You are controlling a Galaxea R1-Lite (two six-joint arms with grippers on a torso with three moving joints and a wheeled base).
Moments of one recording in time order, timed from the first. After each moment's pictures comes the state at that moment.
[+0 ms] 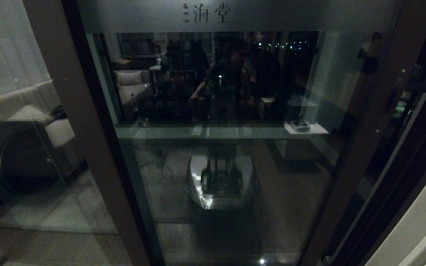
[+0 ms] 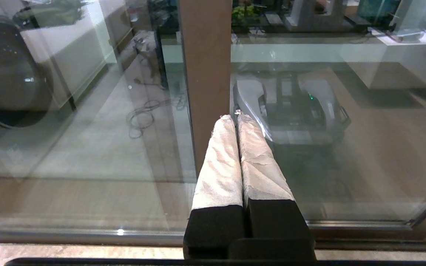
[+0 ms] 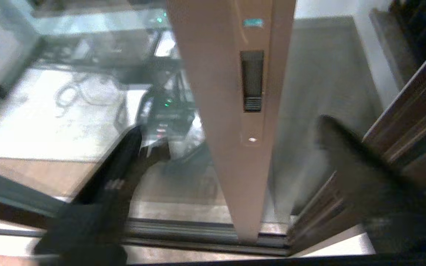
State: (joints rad) left arm 0.00 0.00 0.00 0.01 -0.01 0.02; right arm -0.48 1.67 -1.58 0.24 0.59 -0.10
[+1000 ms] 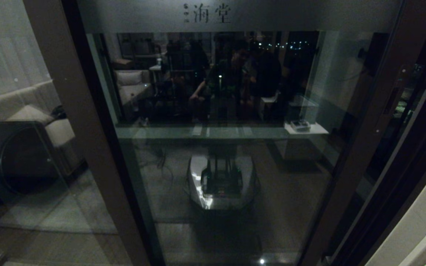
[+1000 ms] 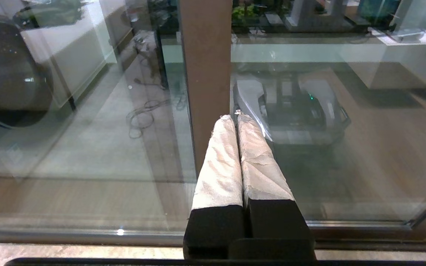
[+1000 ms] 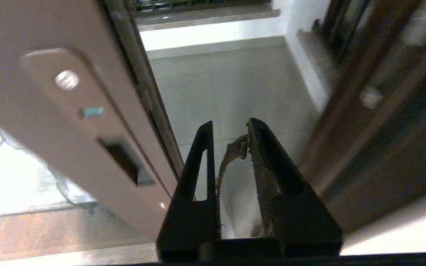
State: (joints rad) left arm 0.00 0.00 0.00 0.01 -0.01 0.02; right arm -0.49 1.92 -1.80 0.15 0.41 -0.09
